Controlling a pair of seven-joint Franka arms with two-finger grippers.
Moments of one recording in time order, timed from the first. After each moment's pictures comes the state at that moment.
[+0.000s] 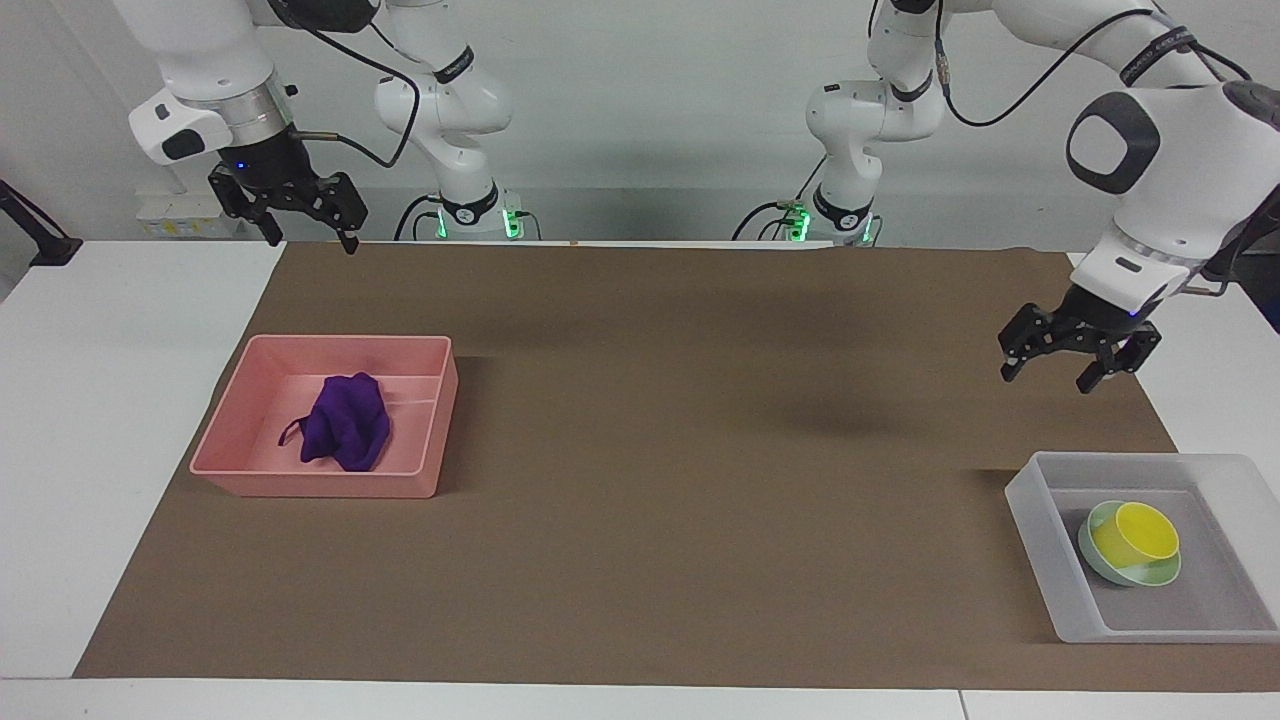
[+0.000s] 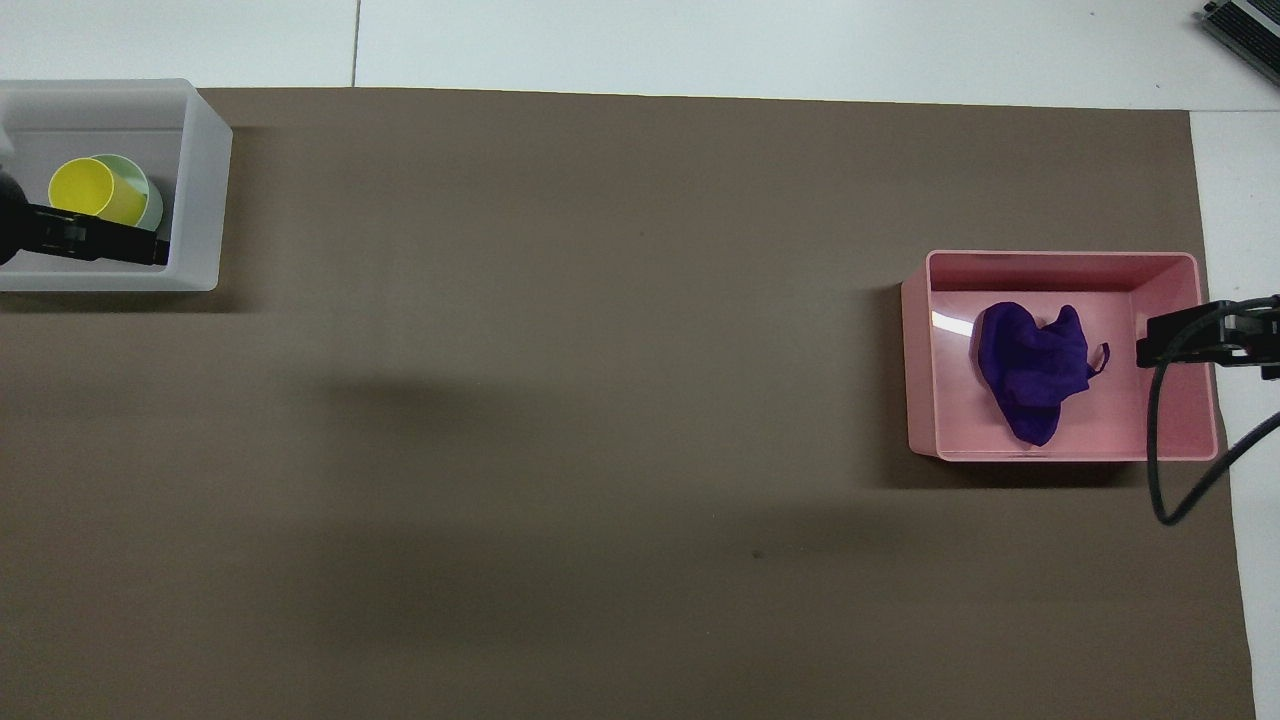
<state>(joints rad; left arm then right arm) -0.05 0.07 0.08 -1.64 -0.11 1.86 0.28 0.00 -0.07 -0.04 -1.60 -0.03 1.52 0.08</state>
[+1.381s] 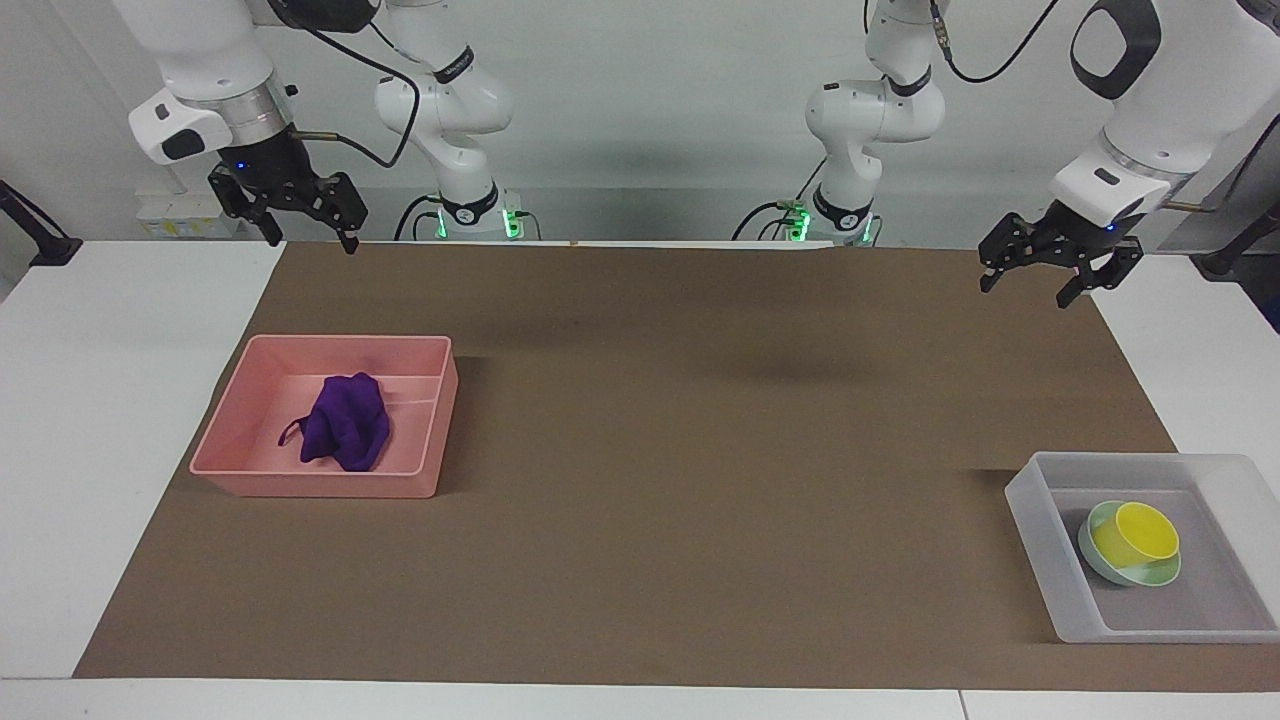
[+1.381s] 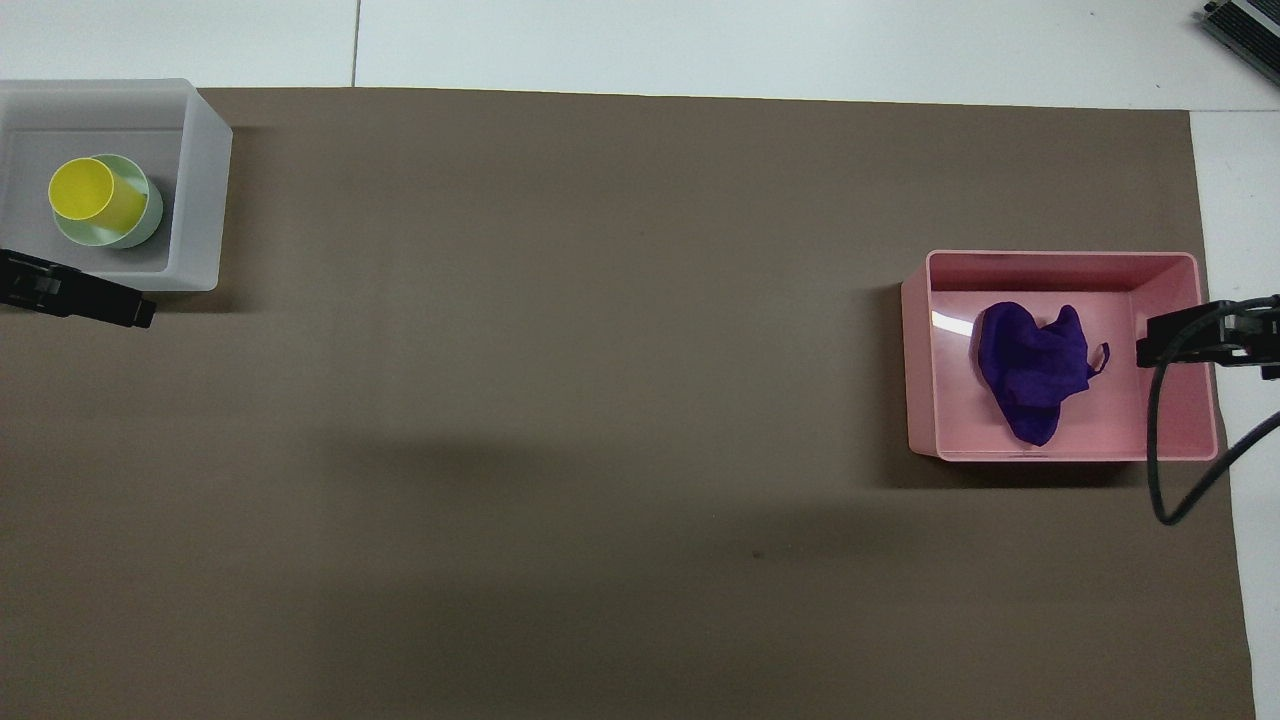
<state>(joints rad) -0.10 0.00 0.08 -1.59 -0.06 1.59 0.27 0.00 -0.07 -0.04 -1.60 -0.03 1.52 0.08</state>
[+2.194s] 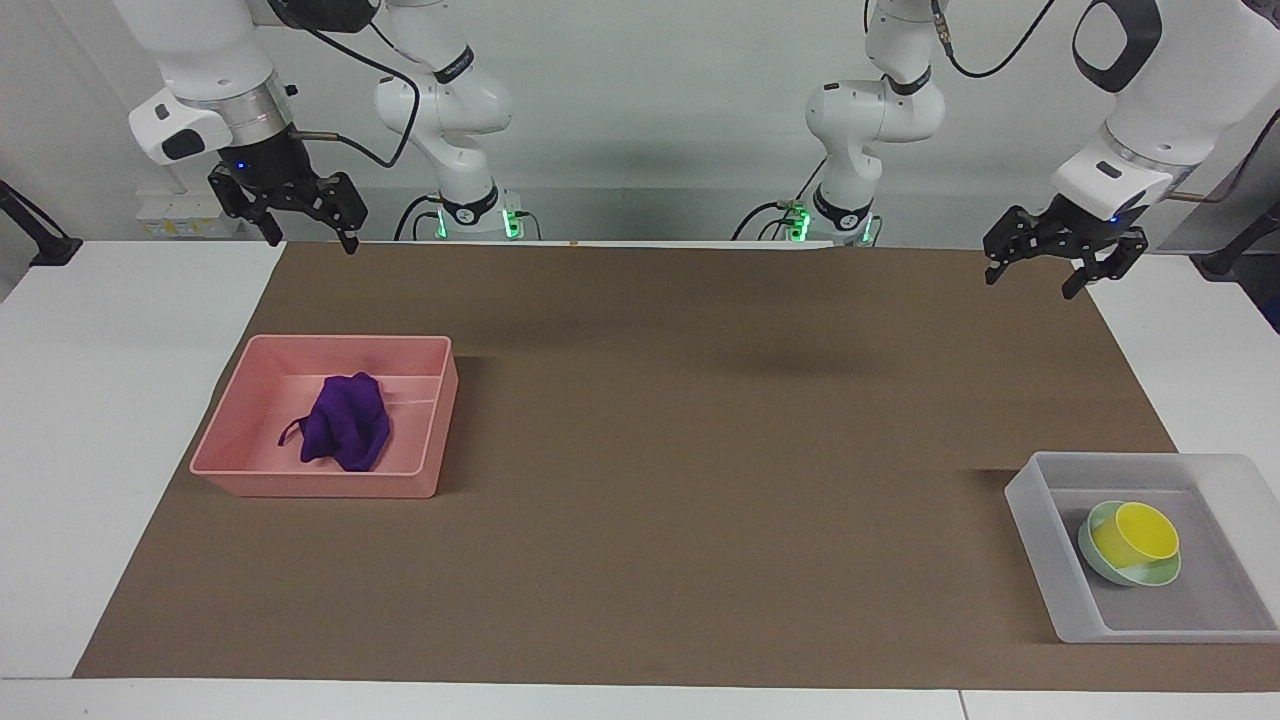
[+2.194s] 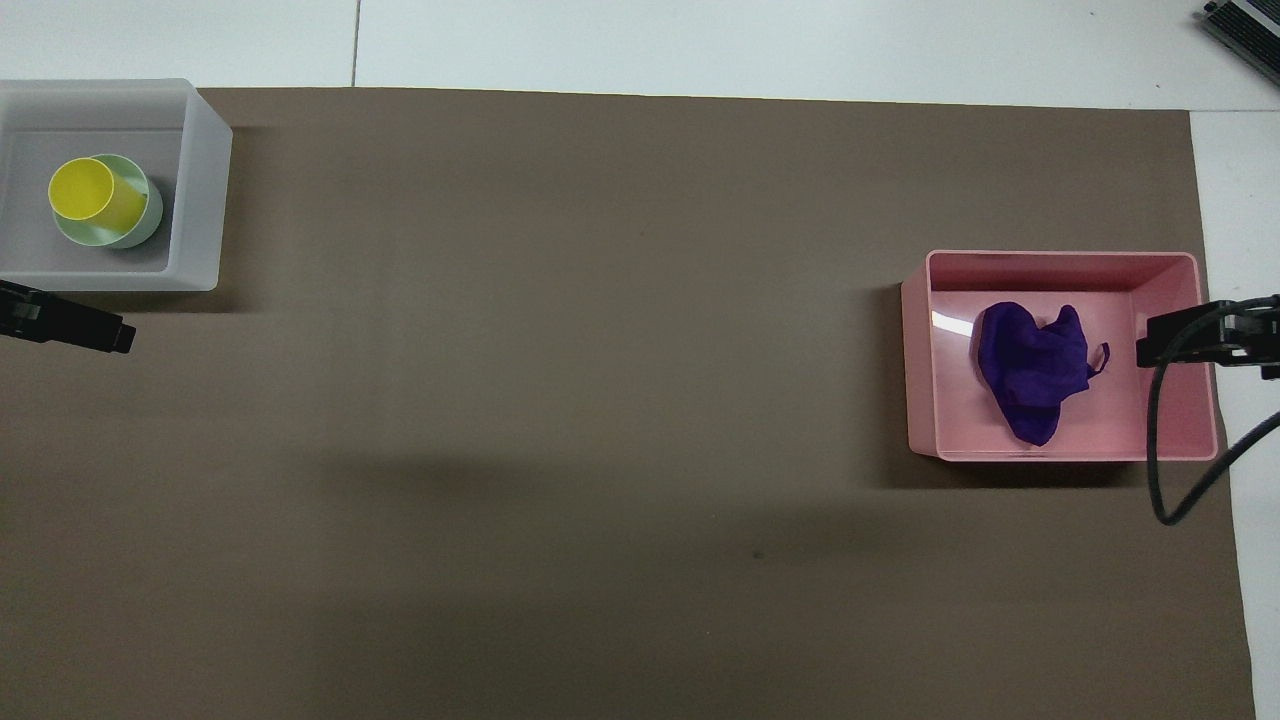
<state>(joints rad) -0.09 -0.02 0.08 -1.60 -0.03 1.58 0.27 0.00 -0.07 -0.04 -1.60 -0.03 1.52 0.08</state>
